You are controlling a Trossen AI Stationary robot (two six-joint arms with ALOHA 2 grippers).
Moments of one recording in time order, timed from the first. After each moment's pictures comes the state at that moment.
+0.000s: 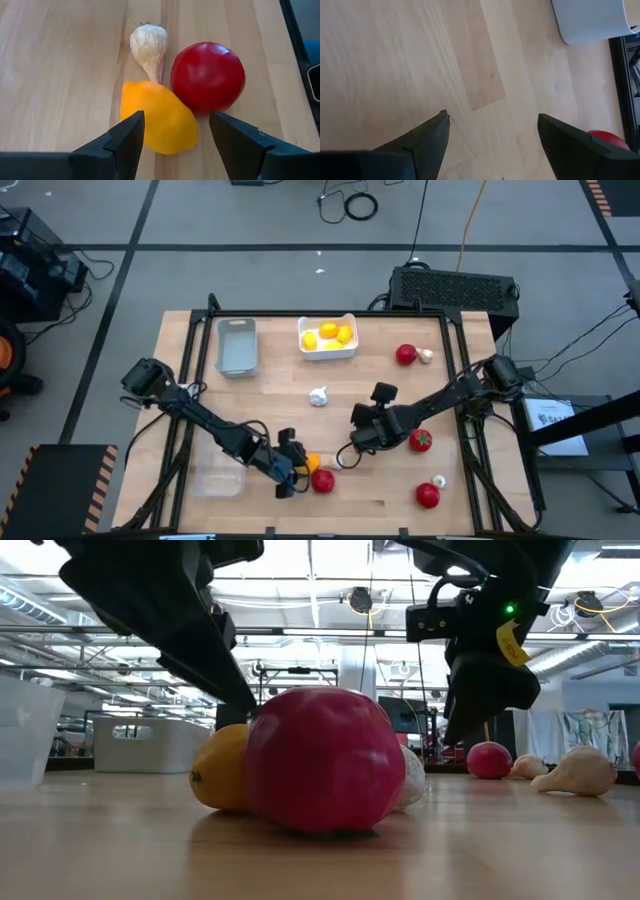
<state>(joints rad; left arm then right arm) -0.52 1.75 1.00 -0.10 -0.24 -0.50 0.34 1.79 1.15 -0.92 0.63 0.61</state>
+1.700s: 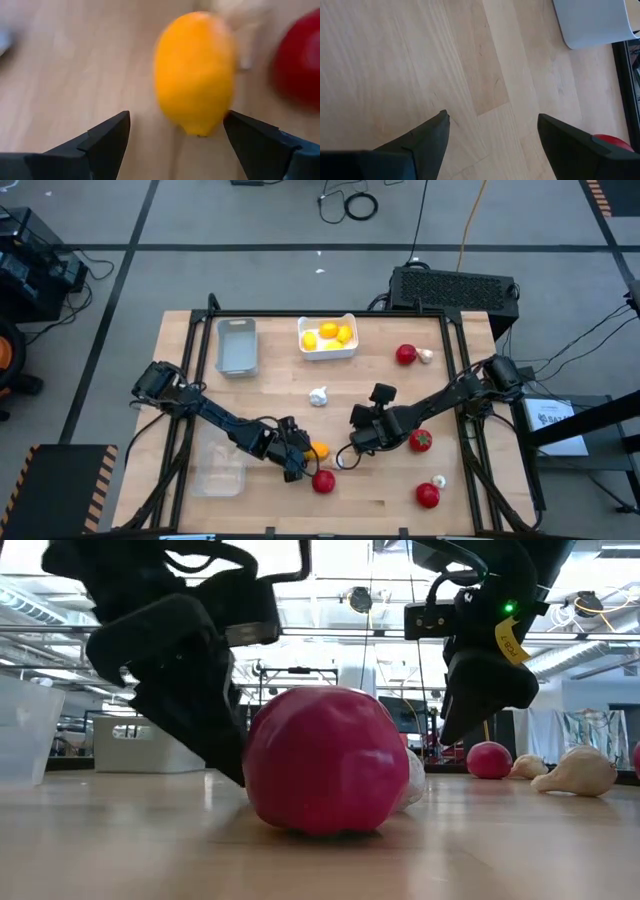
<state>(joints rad) -0.44 1.84 1.00 -0.17 -0.28 -0.50 0.35 1.79 1.15 -0.89 0.63 0.61</state>
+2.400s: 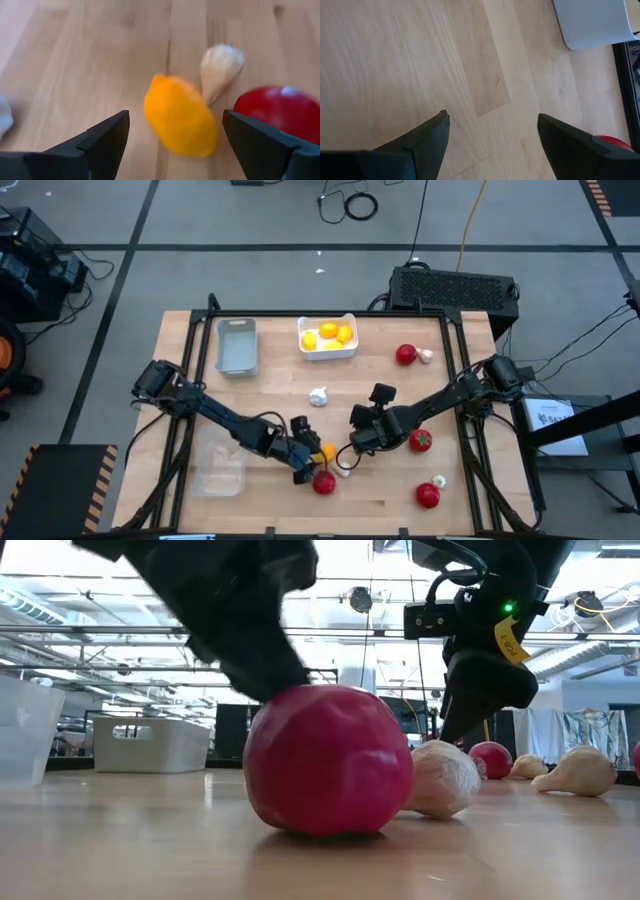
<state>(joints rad) -0.42 1.84 1.09 -0.10 -0.30 -0.39 0.35 1.79 1.15 -0.89 0.63 0.60</state>
